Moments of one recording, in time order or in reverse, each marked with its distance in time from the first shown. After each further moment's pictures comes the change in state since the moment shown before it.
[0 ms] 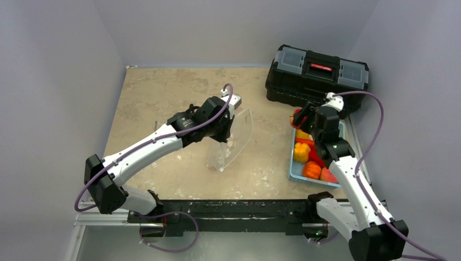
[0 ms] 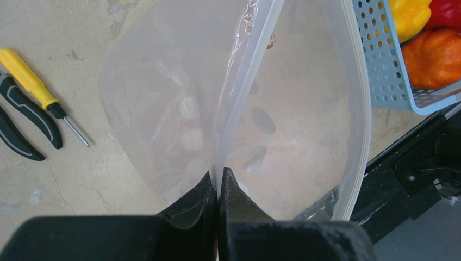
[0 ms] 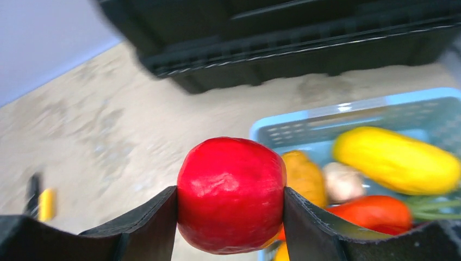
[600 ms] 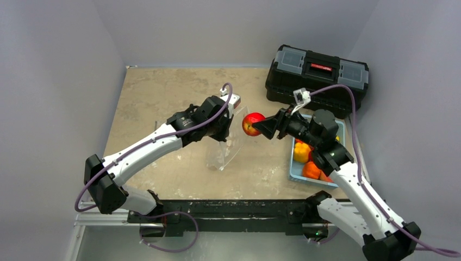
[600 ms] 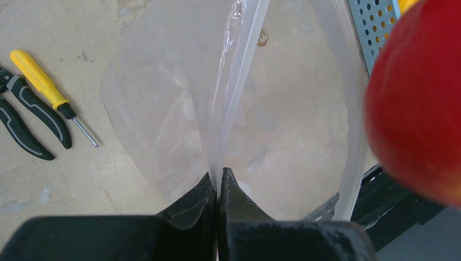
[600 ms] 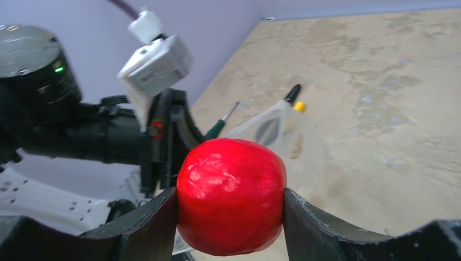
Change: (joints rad) left arm 0.005 0.001 0.000 0.000 -0.023 0.016; right arm 0.243 -0.101 0.014 0.244 -0.744 0.033
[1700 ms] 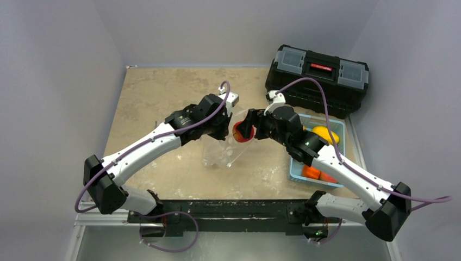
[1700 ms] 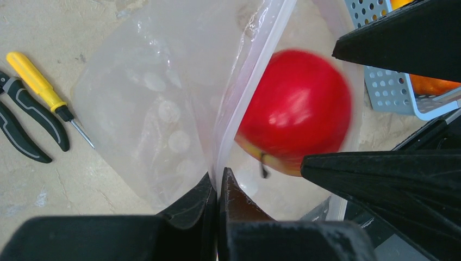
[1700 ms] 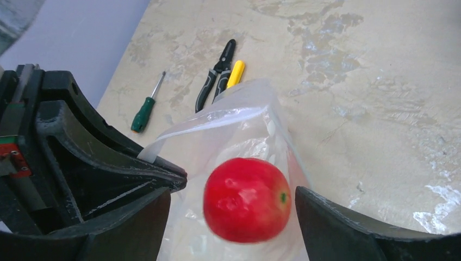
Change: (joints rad) left arm 0.028 -0.005 -0.002 0.009 0.040 0.000; right arm 0.344 0.271 0.159 -0.170 0.520 0.008
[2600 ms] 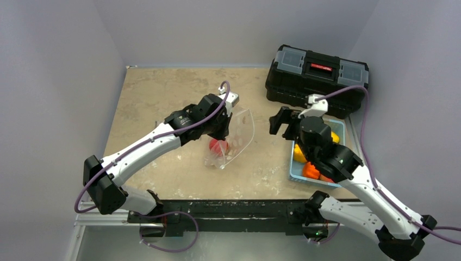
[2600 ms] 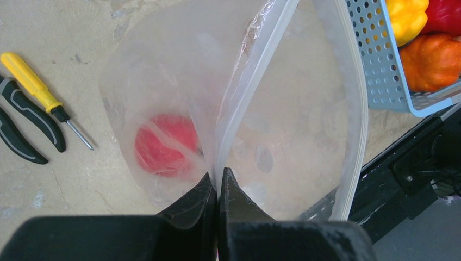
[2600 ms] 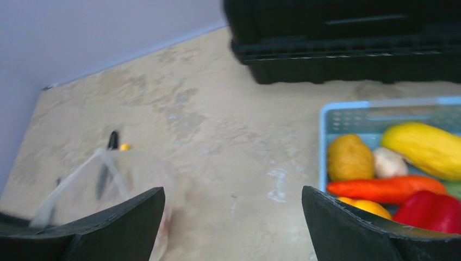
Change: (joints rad) left arm 0.000 -0.003 0.000 0.000 0.014 0.001; right arm -0.008 -0.290 0.037 -0.327 0.533 0.047
